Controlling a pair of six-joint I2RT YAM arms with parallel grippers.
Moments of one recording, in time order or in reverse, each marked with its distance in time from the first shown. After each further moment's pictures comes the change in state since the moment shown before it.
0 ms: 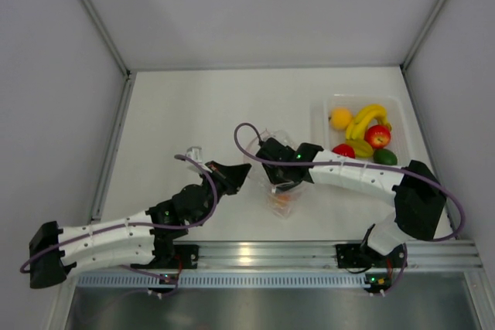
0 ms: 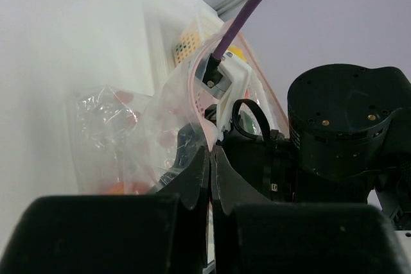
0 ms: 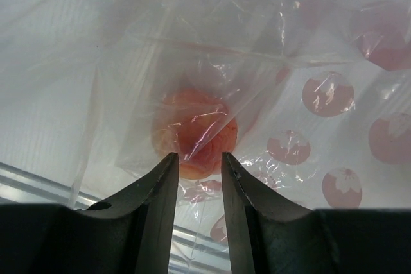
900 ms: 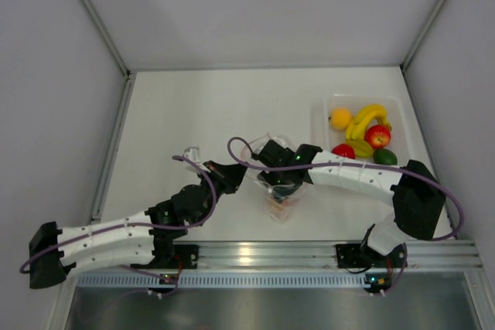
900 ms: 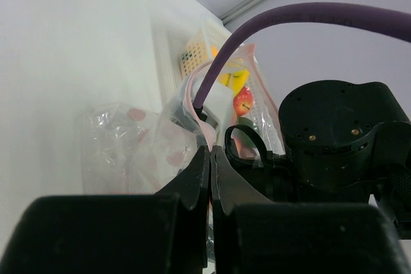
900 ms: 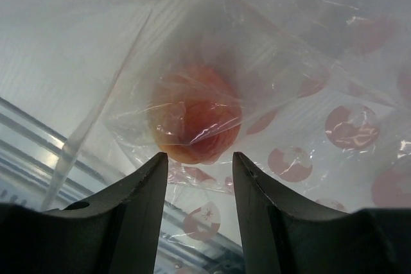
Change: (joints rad) left arm 0.000 -0.006 -0.001 0.000 -0.036 0.021; right arm 0.002 0.002 -0.013 -0.029 -0.153 -0.224
